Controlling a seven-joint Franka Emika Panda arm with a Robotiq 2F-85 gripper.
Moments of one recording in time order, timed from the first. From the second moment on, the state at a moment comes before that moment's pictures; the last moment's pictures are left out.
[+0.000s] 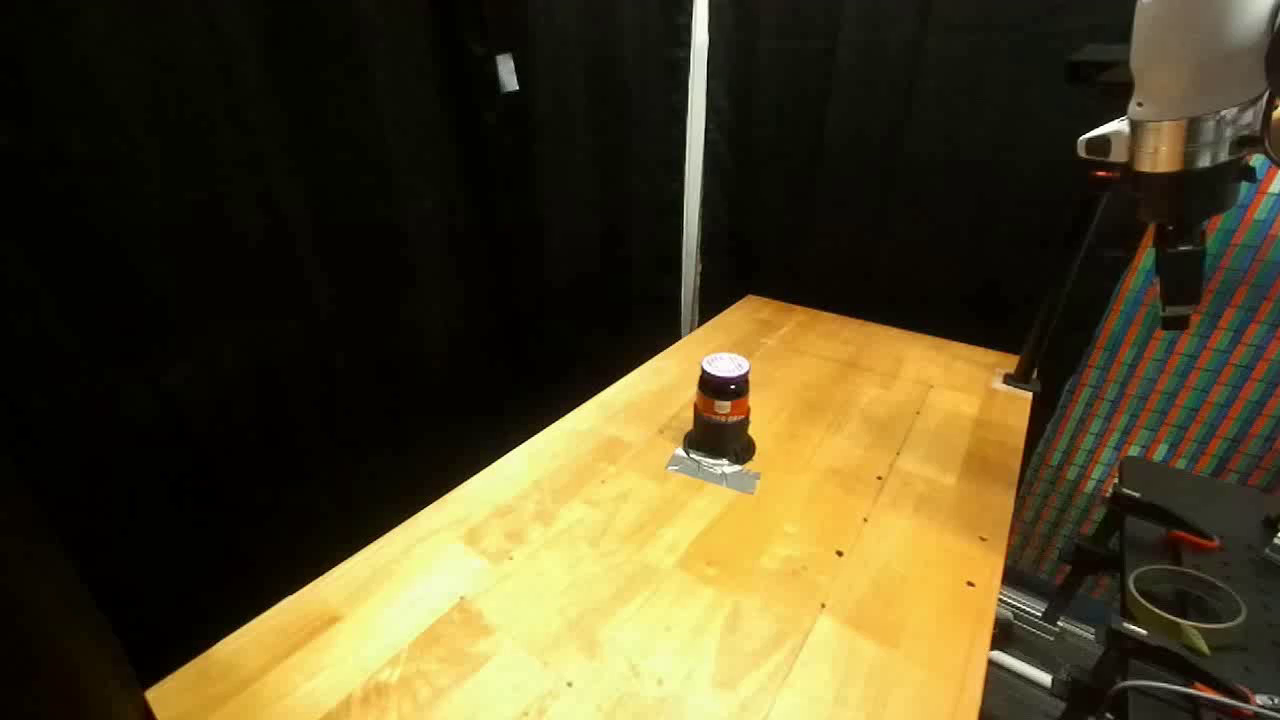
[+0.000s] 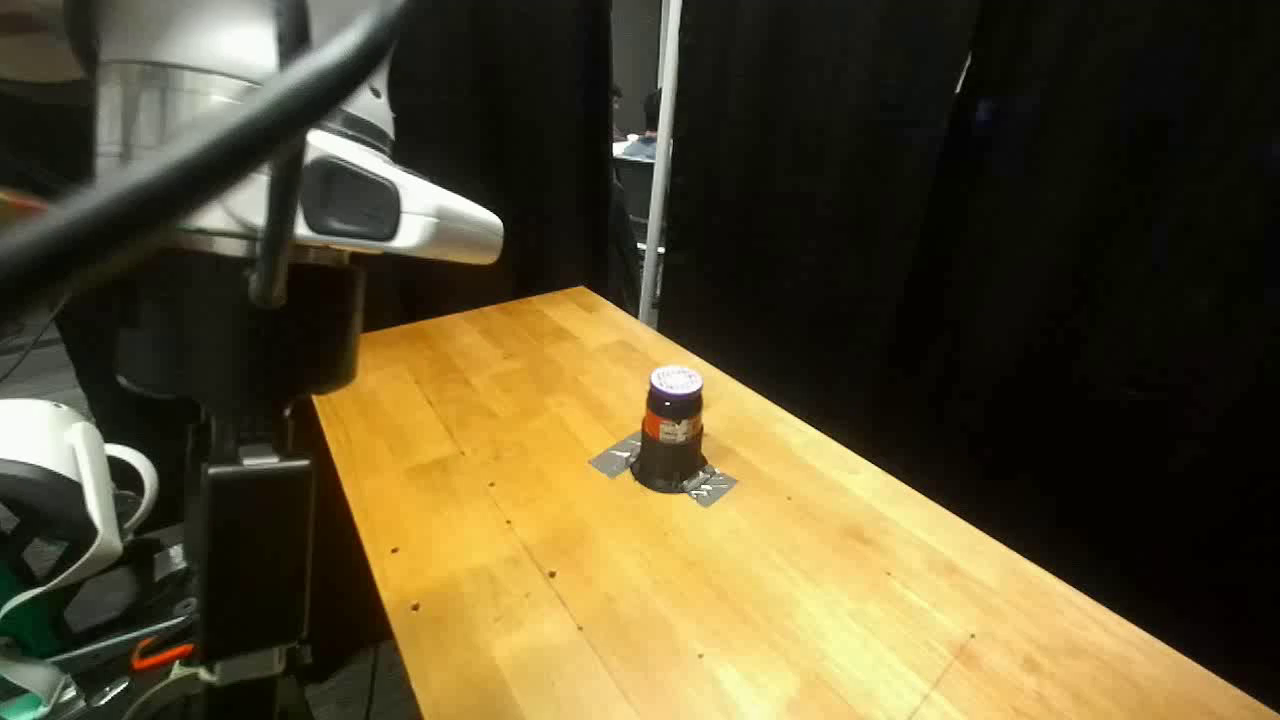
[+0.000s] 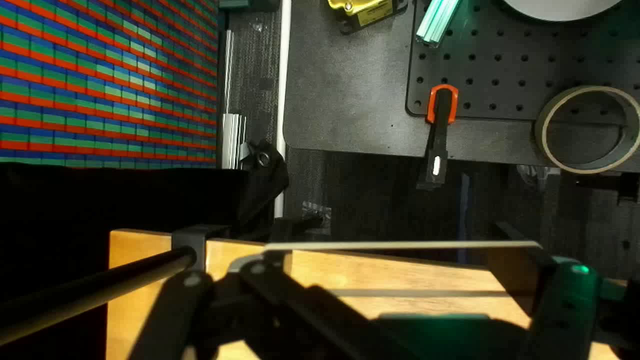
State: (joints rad) arm -0.15 -0.63 -0.03 -2.76 -0.37 1.89 -0.11
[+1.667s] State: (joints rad) arm 0.01 0.26 0.00 -2.06 0.01 2.37 -0.06
